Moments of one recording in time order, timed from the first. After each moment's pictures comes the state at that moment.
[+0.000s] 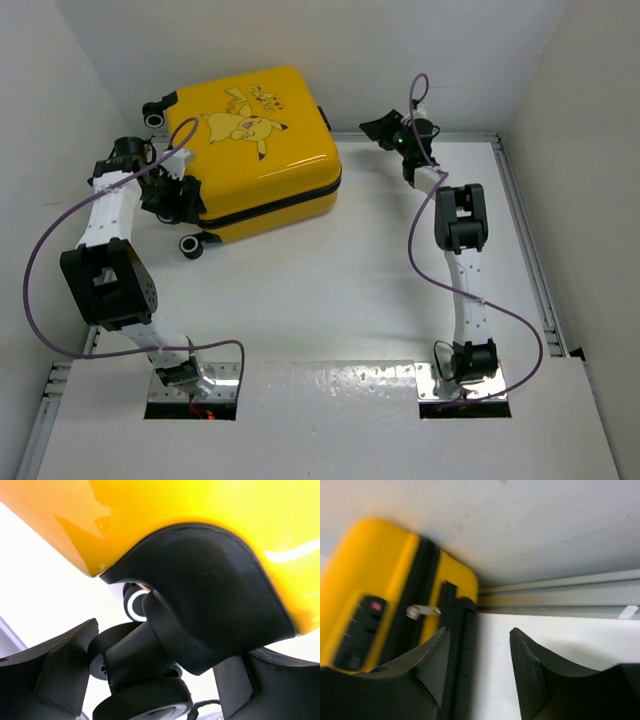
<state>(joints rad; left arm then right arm) 0.26 1.66 1.48 -0.95 0.35 0.52 0.11 2.64 1.98 0.61 -0.41 0.76</state>
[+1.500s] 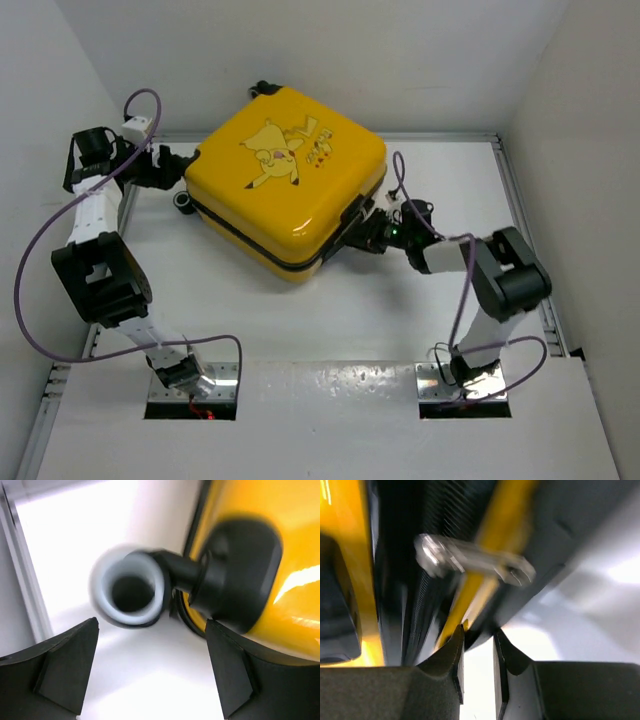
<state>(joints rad) 0.41 1.70 1.47 -0.46 0.60 0.43 0.30 1.80 0.66 0.70 -0.62 0.99</state>
